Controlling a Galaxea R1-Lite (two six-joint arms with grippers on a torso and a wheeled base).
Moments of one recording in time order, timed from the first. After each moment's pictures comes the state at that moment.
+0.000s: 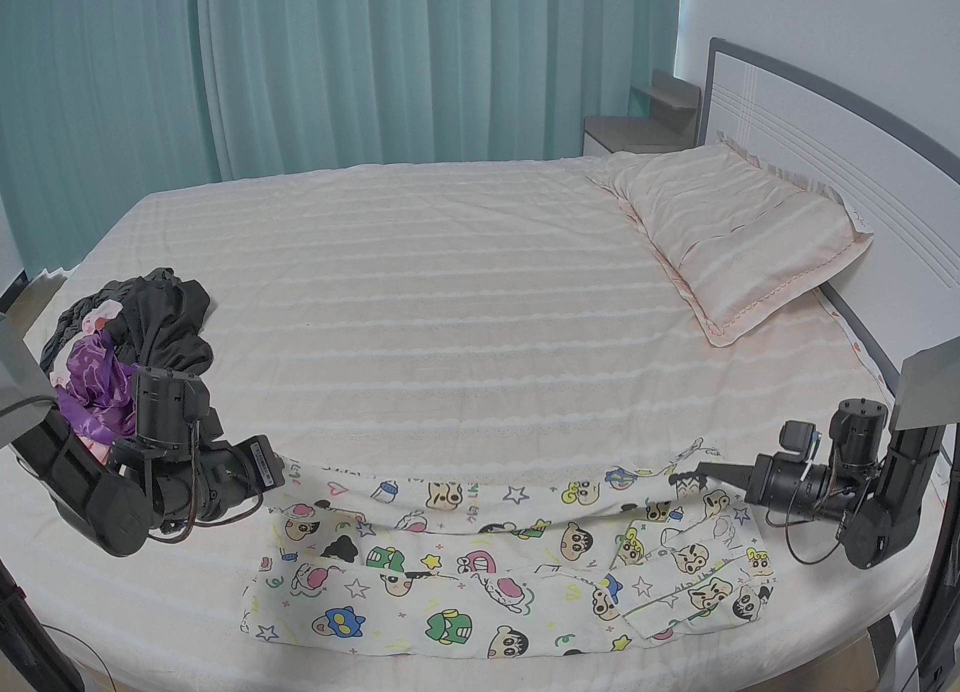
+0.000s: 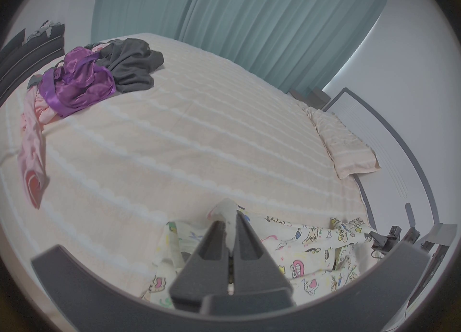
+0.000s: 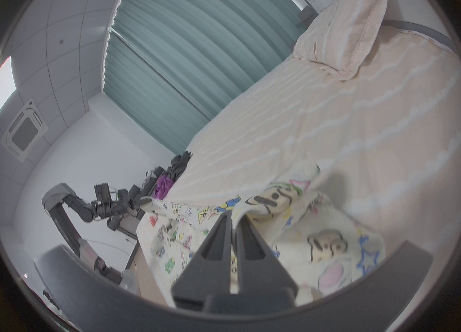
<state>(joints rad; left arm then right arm) -0.17 1.87 -0.48 -0.74 -0.06 -0.55 0.03 2.23 -0.30 -1.53 0.69 0.48</state>
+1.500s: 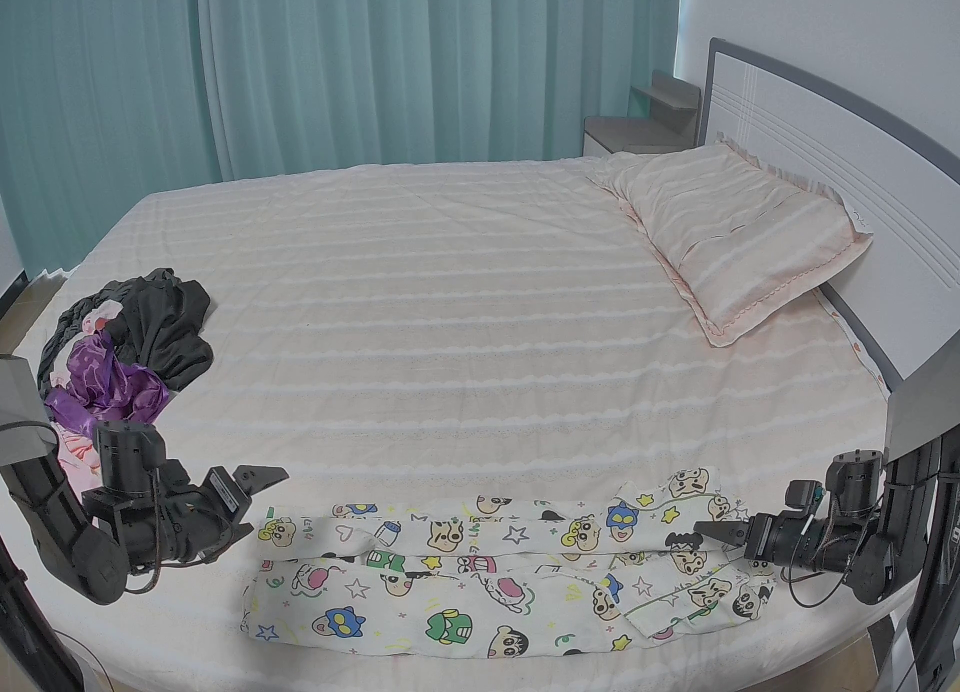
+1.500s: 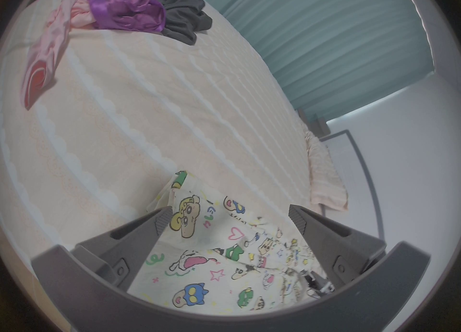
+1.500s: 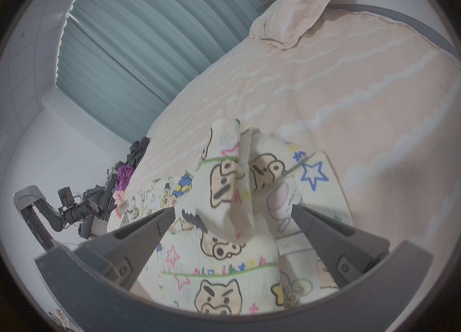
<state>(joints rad) -0.04 1.92 -0.21 -1.09 -0.30 -0.89 0.04 2.29 -0.08 -1.55 0.46 0.41</state>
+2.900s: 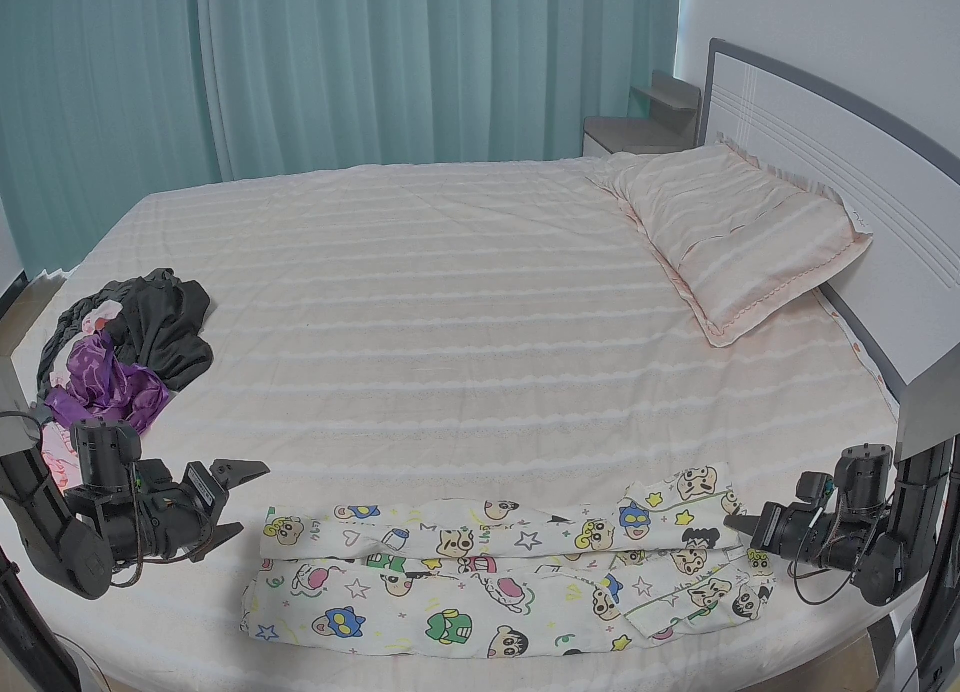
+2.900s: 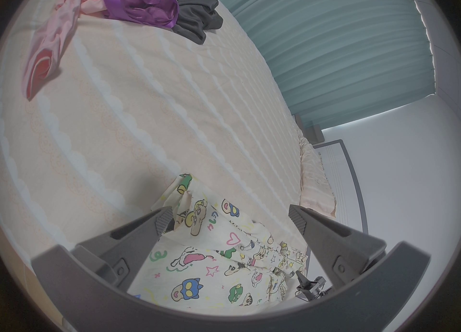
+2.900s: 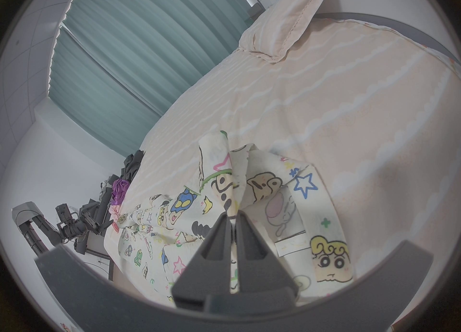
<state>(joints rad) 0.06 1.90 -0.19 -1.09 -0.43 -0.92 0.06 2.22 -0.05 -1.55 0.37 0.49</state>
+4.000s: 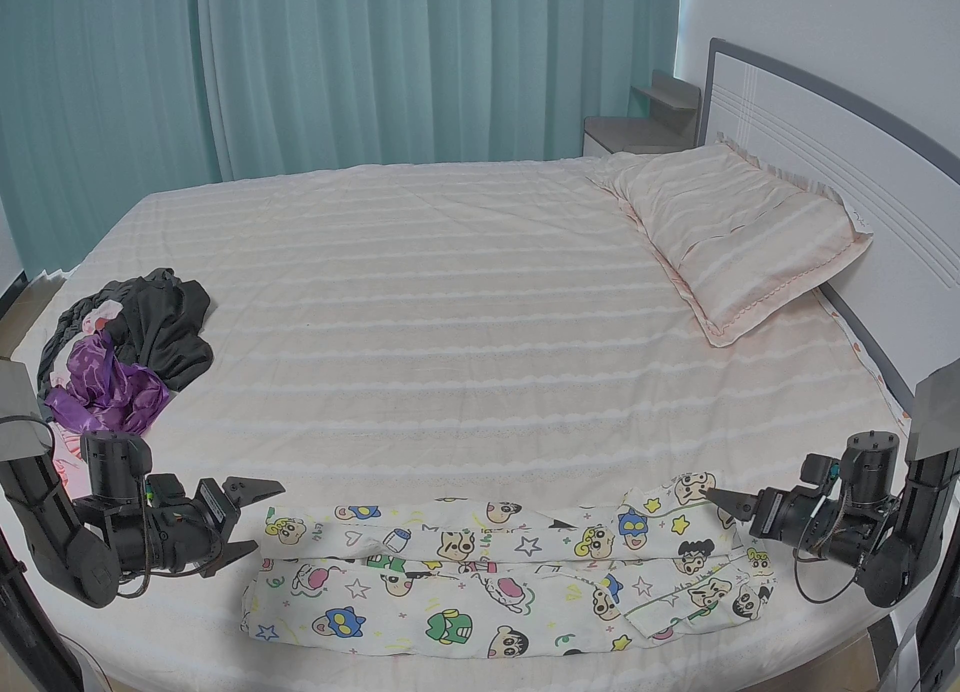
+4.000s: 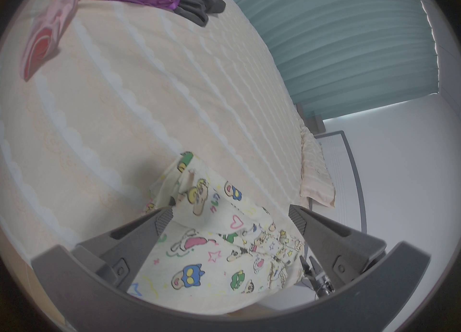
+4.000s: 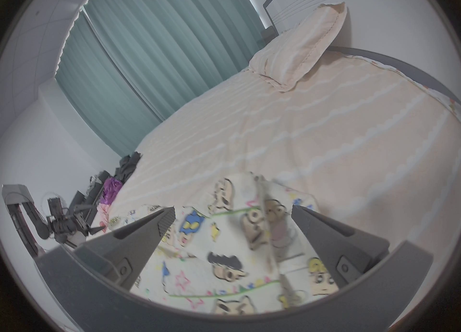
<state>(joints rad) 0.04 1.94 -0.17 -1.10 -0.48 -0.92 0.12 2.12 -0.05 -1.55 0.24 0.43</state>
